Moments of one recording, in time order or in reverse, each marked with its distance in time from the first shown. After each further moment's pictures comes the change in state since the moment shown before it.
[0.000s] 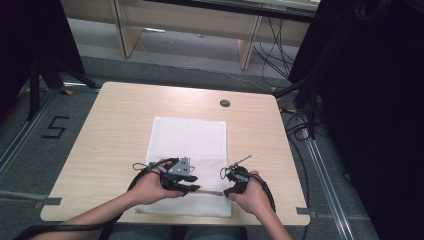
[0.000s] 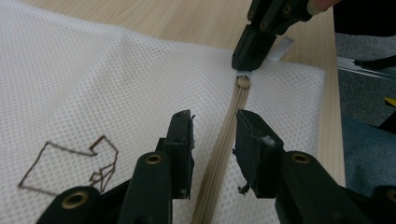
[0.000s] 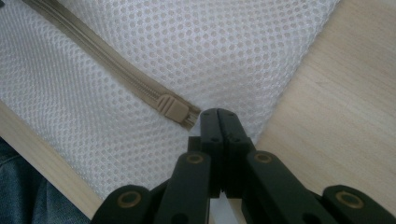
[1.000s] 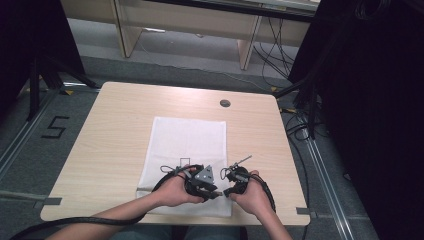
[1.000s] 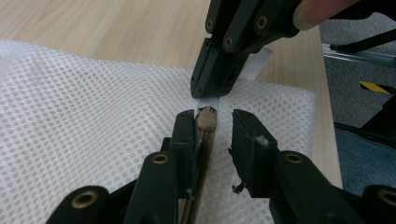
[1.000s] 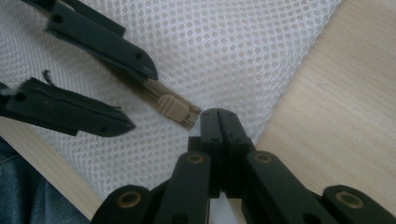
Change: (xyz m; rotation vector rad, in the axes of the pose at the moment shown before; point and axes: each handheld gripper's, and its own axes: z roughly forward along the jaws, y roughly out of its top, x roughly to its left) left arm -0.016 0.017 0.058 0.057 -0.094 0.042; right arm 0.000 0.000 -0.001 -0.004 0.010 -0.009
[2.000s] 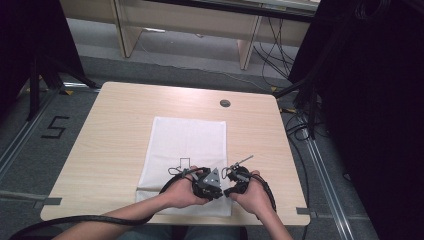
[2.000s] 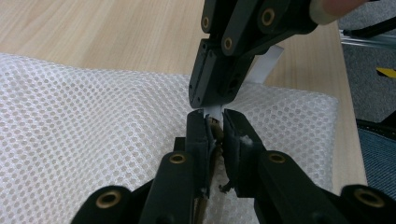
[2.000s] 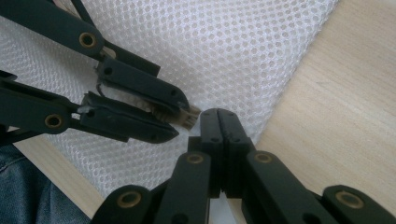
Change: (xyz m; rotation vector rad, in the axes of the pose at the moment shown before) left arm -0.004 0.006 0.016 0.033 0.032 0.053; right arm -0.003 -0.001 0.000 -0.011 0.020 0.014
